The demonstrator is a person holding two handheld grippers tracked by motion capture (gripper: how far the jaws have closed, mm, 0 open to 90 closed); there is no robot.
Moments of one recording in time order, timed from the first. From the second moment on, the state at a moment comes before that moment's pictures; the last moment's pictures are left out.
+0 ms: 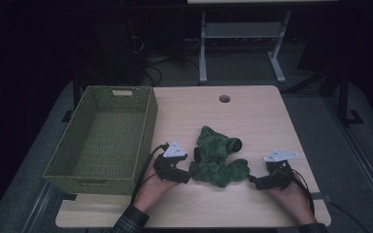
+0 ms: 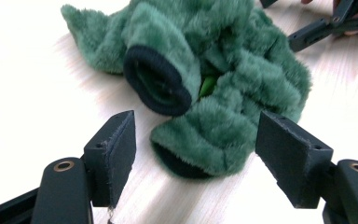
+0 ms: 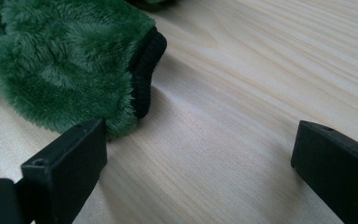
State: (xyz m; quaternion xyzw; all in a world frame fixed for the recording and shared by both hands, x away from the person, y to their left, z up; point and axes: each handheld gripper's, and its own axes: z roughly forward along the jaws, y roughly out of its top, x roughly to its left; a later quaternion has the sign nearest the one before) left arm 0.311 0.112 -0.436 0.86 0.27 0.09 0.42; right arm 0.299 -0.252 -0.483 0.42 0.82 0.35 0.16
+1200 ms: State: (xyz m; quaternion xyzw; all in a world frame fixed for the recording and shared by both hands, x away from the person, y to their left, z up) left arm 0.324 0.107 -0.475 0.87 0.25 0.04 0.42; right arm 0.296 -0.252 -0.471 0.38 0.82 0.40 0.12
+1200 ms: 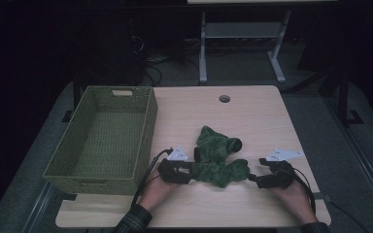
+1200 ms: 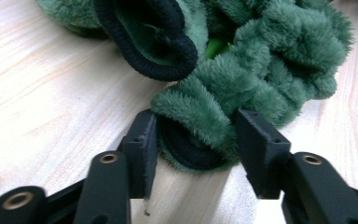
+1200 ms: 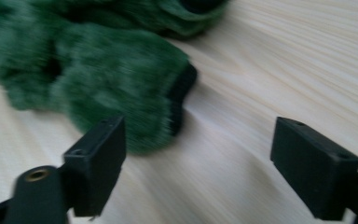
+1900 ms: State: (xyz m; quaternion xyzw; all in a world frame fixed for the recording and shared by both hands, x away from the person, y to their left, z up) left arm 0.316 0.103 -0.461 0.88 0.24 0.05 0.40; right arm 0.294 -0.243 -0.462 0.34 0.84 0.41 0.10
